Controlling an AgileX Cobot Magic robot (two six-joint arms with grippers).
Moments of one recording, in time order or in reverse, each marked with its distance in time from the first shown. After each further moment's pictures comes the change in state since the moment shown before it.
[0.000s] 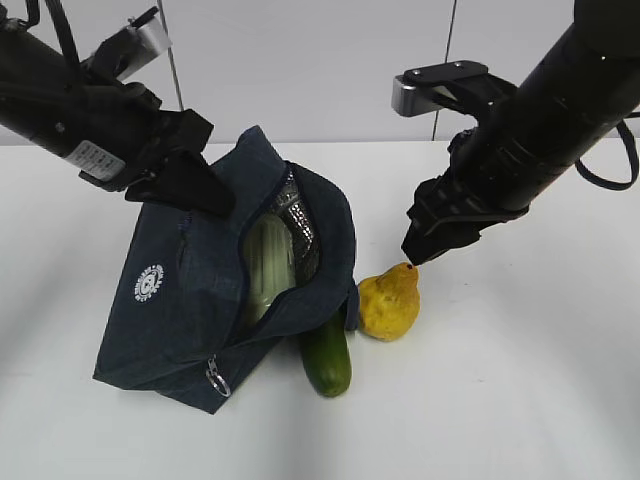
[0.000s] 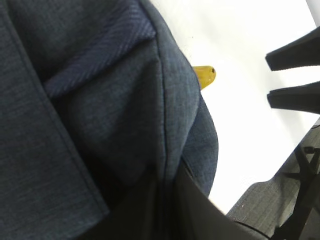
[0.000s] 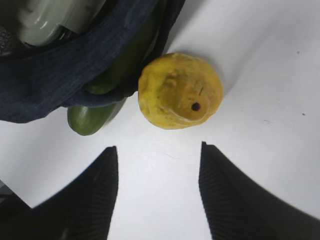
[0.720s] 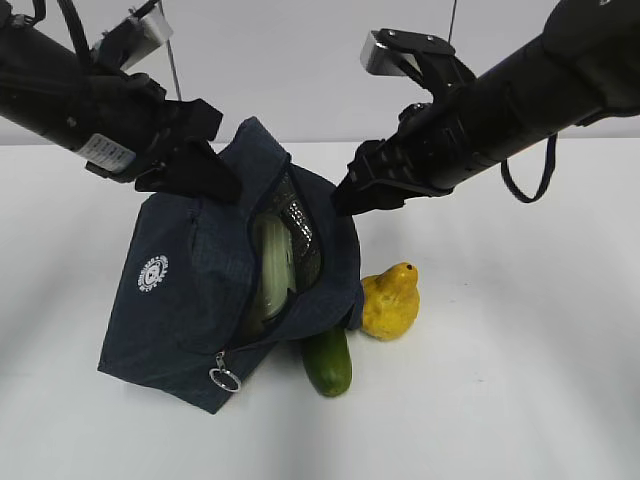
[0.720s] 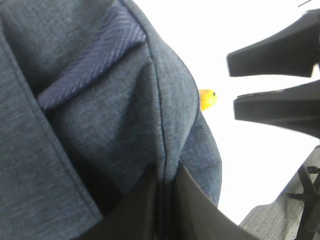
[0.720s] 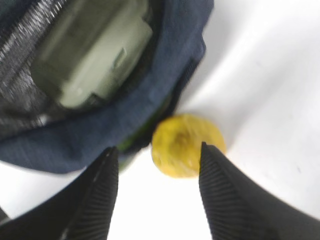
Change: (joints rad) left arm -0.007 0.002 0.000 -0.026 -0.072 0.000; right arm 0.003 0.072 0.000 0.428 -0.233 -0.290
